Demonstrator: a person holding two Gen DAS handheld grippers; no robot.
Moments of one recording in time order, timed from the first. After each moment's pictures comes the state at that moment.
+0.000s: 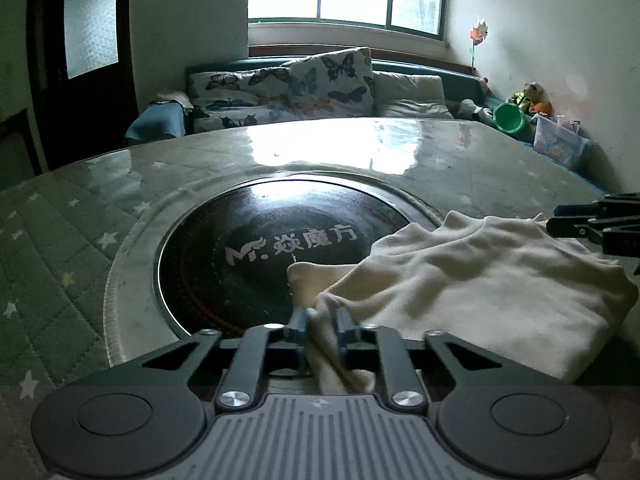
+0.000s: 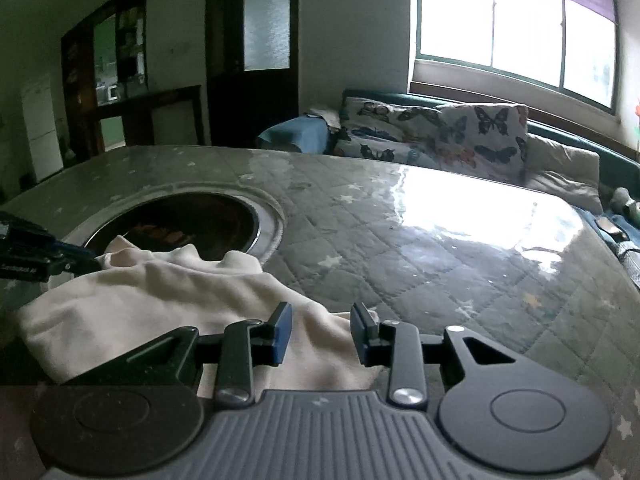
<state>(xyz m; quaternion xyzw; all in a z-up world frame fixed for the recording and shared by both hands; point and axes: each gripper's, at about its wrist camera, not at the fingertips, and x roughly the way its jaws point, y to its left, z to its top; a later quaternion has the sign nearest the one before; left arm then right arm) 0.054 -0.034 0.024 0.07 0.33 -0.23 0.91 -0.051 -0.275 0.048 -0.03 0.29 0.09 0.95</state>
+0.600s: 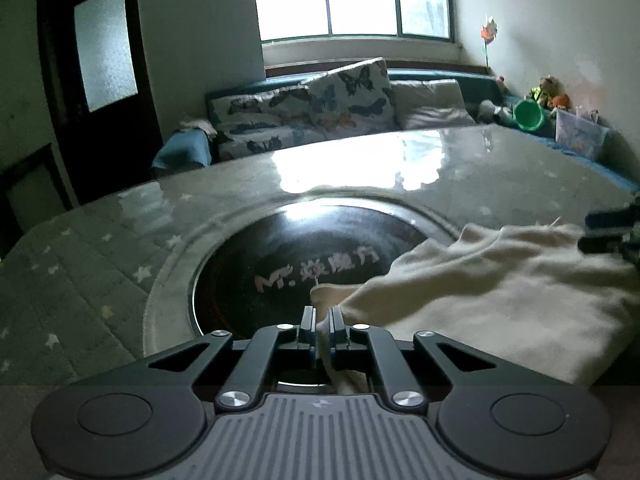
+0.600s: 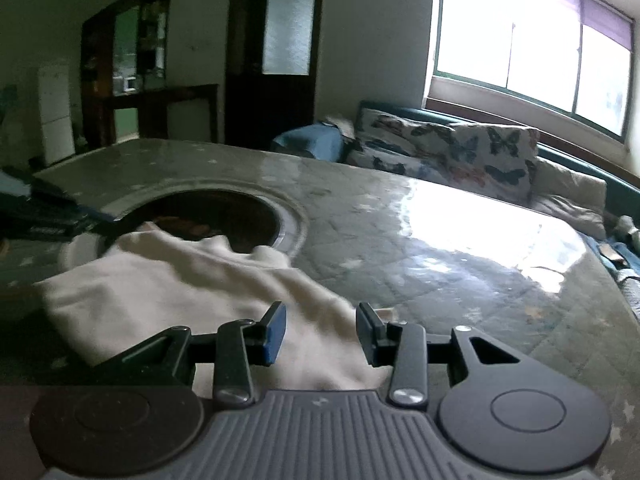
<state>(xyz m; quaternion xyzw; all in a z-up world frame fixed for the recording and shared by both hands) 0.036 -0.041 0.045 0.11 0.29 -0.20 0.93 -0.084 -0.255 0.055 -0.06 0.27 0.11 0.95</state>
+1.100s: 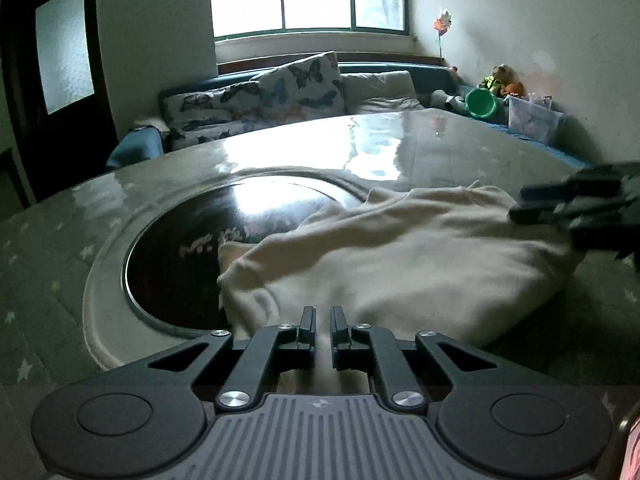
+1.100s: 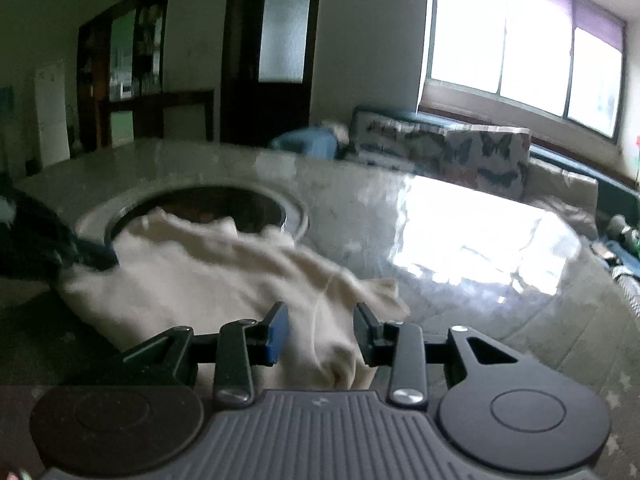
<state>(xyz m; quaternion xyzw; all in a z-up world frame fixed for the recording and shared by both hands) -0.005 -0.060 0.025 0.11 0.31 -0.26 0.91 -0.115 -0.255 0.052 -0.06 0.25 0.10 0.96</state>
